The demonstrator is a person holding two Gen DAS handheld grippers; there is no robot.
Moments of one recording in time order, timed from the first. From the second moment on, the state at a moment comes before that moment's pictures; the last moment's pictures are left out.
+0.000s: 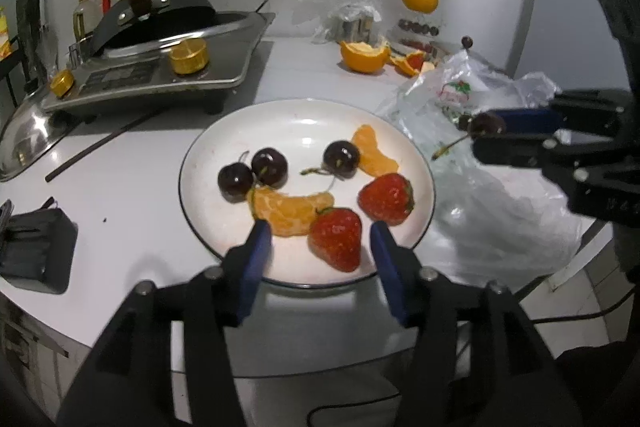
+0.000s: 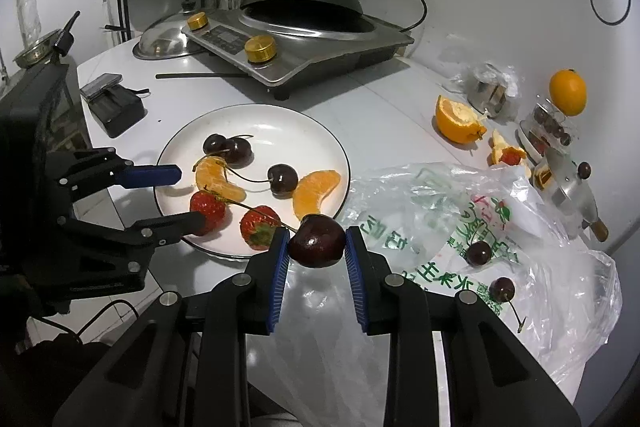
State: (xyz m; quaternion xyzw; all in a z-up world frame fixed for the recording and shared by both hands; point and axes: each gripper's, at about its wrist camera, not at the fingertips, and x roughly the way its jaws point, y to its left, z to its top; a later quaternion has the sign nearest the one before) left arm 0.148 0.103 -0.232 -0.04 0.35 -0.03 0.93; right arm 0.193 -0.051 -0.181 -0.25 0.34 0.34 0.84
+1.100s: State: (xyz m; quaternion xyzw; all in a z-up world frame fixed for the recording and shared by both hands) left arm 0.144 0.167 -0.211 -0.06 0.33 0.03 0.94; right arm 0.218 0.018 -0.184 -0.27 0.33 0.36 0.83
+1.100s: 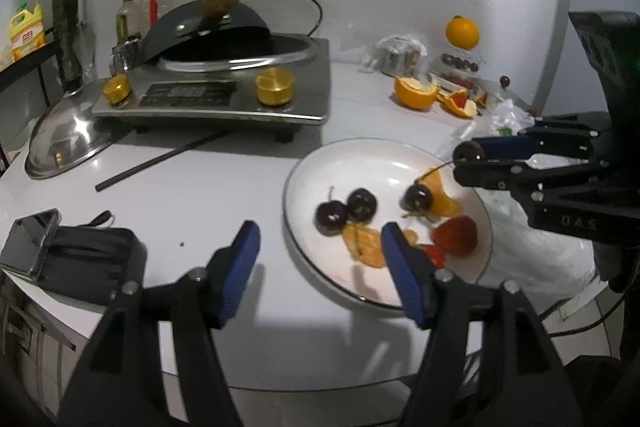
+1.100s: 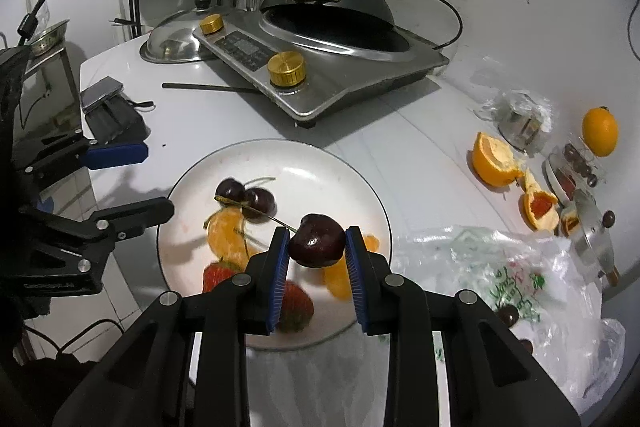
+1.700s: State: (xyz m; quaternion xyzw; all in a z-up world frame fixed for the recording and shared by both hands) left arm 0.163 0.194 -0.218 -0.06 0.35 0.05 0.93; right arm 0.263 0.045 -0.204 -0.24 0.36 0.37 0.82
